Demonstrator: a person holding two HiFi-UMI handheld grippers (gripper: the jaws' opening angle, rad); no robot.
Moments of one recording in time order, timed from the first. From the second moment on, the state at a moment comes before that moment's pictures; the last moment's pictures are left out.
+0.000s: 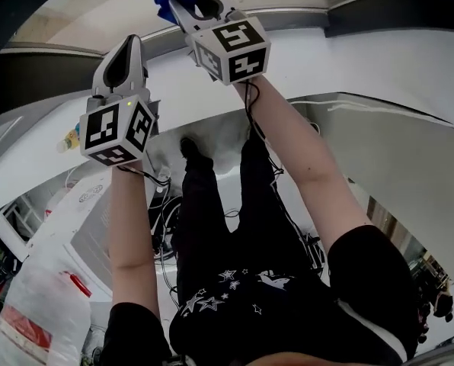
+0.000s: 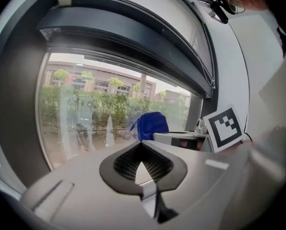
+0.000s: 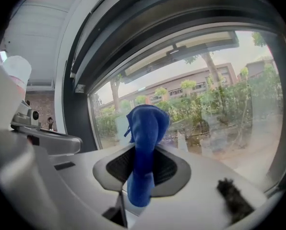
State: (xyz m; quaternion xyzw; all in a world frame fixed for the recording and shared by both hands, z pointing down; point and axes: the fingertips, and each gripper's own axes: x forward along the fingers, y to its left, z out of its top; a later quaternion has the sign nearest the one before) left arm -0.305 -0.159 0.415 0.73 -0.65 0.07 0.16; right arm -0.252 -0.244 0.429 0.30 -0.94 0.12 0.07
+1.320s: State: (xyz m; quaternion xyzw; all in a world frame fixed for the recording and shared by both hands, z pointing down) left arm 0.008 -0.328 0.440 0.82 -0.55 0.08 0.16; right arm 0.149 -0.420 0.453 0.51 -0.84 0.14 0.07
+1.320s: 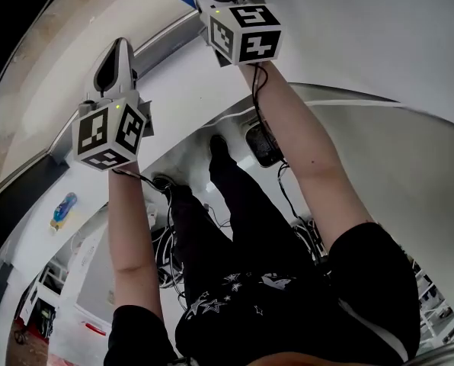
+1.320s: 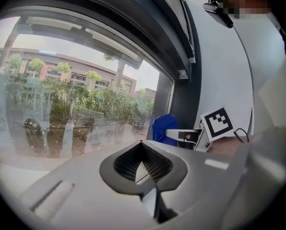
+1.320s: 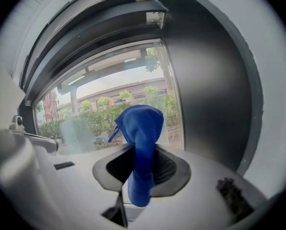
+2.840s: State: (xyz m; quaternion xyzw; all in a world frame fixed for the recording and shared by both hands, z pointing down) left arm -0.450 -0.070 0.495 0.62 -0.75 0.06 0.21; right arm -0.428 -0.134 0.536 0.14 -0.97 0.11 0.19
